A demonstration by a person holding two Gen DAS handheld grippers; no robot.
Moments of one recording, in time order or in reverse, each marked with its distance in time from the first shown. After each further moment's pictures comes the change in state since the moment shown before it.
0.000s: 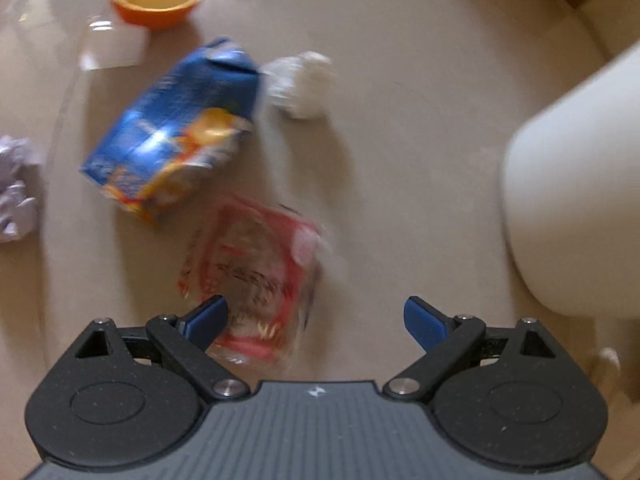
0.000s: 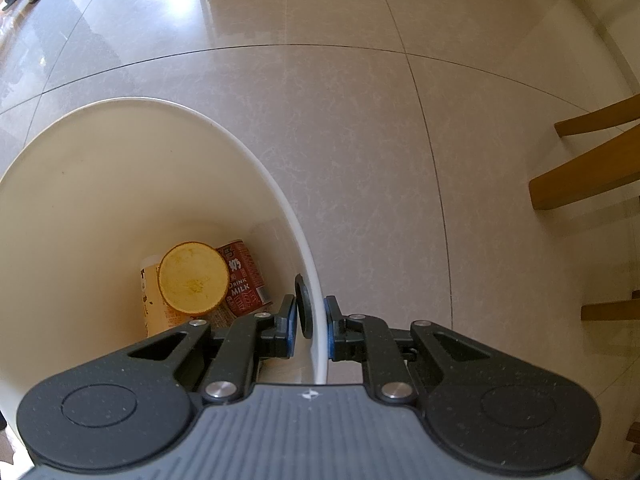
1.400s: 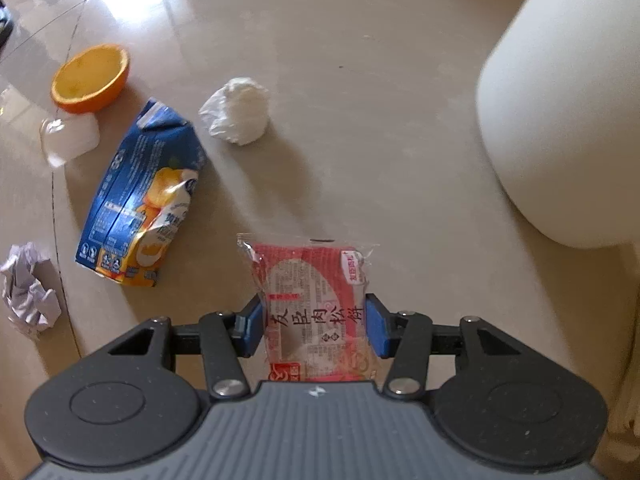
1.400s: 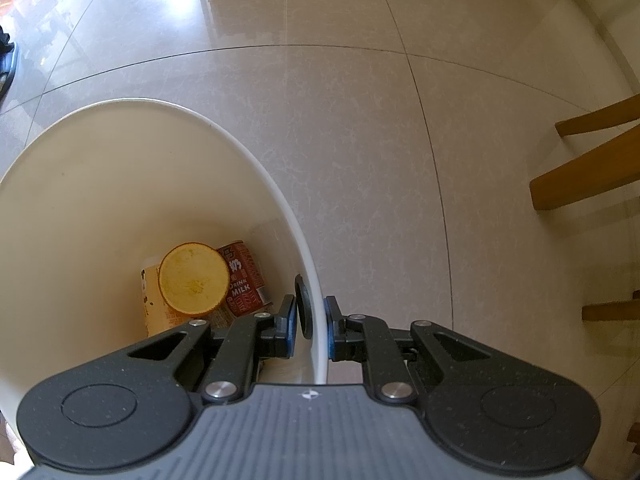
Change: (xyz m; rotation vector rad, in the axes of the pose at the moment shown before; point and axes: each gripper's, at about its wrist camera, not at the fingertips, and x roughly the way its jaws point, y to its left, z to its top) left arm 0.017 -0.046 0.032 0.299 0.032 0.153; right arm 0.001 -0.001 0.000 0.004 0.002 0.004
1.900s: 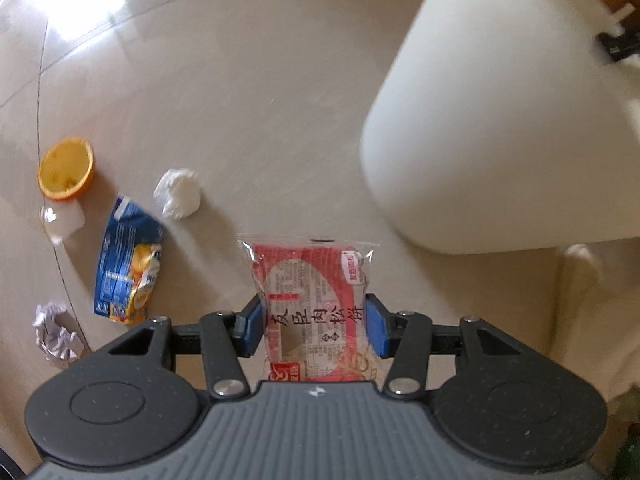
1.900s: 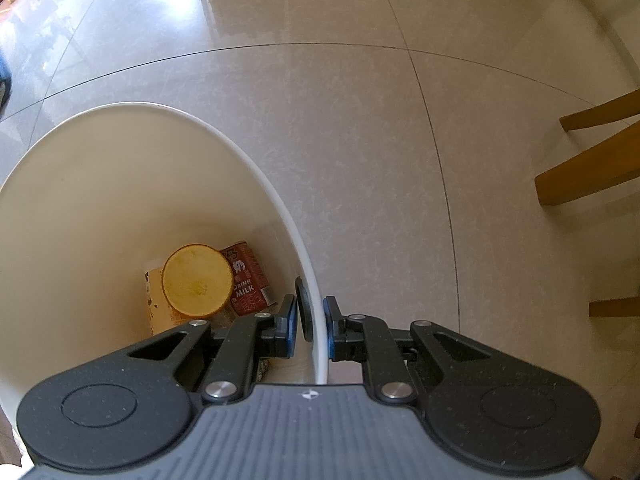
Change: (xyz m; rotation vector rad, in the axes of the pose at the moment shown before) left arm -0.098 -0.047 0.045 0.128 0.025 -0.095; right arm 0.001 -0.005 0.002 0.006 0.002 0.020
